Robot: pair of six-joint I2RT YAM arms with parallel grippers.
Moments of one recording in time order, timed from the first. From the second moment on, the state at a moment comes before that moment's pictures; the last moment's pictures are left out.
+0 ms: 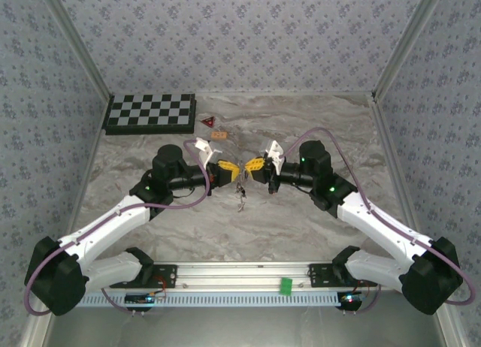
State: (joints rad) left arm -0.64 1.09 0.71 0.17 0.65 -0.22; right arm 0.63 1.08 0.78 0.07 -0.59 -0.12
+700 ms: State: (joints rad) left arm -0.64 1.09 0.71 0.18 0.66 -0.22; right arm 0.63 1.08 0.78 0.08 -0.62 -0.12
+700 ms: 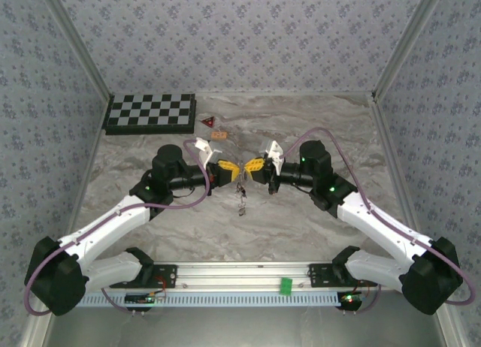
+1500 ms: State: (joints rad) left arm -0.64 1.09 0.71 0.18 0.66 -0.22; right arm 0.64 1.10 0.78 0.05 -0.63 -0.13
